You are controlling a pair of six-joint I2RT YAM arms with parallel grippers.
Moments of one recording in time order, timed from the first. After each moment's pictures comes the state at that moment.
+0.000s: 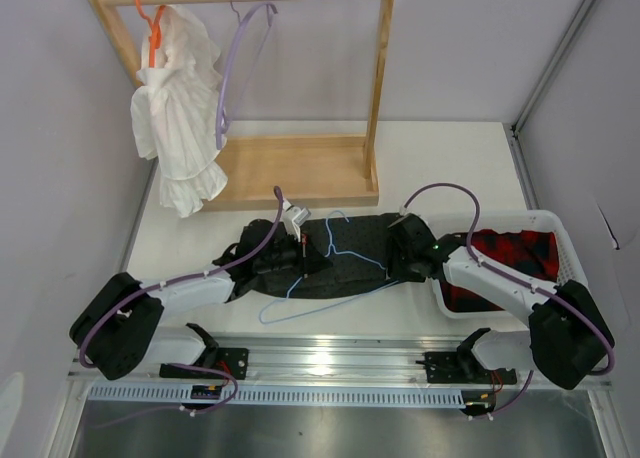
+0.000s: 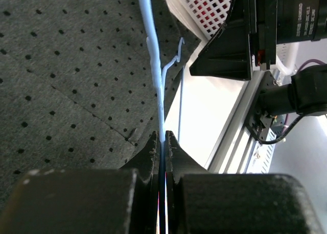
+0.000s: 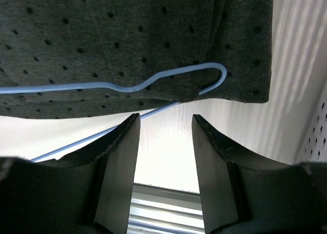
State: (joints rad) left arm -0.66 1.28 0.45 0.44 0.48 -0.51; right arm 0.65 1.28 0.74 -0.55 0.11 0.65
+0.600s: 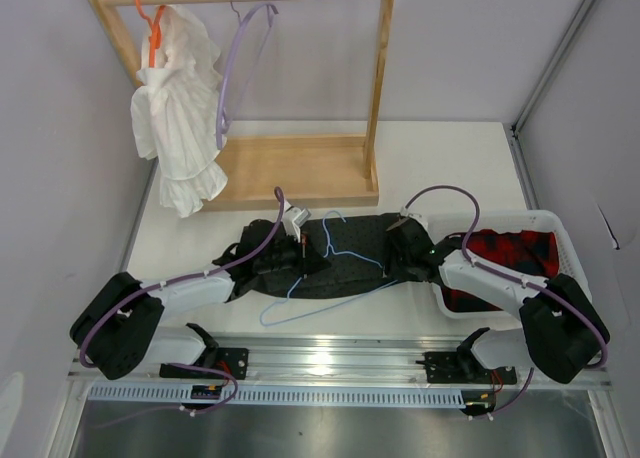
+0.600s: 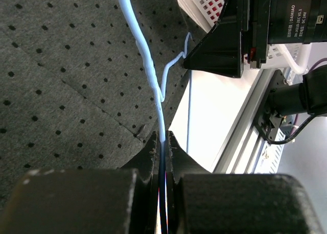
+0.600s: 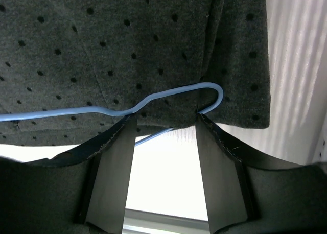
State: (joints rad) left arm -0.66 1.28 0.45 0.42 0.46 -0.49; right arm 0.66 1.32 0.68 -0.41 0.18 0.68
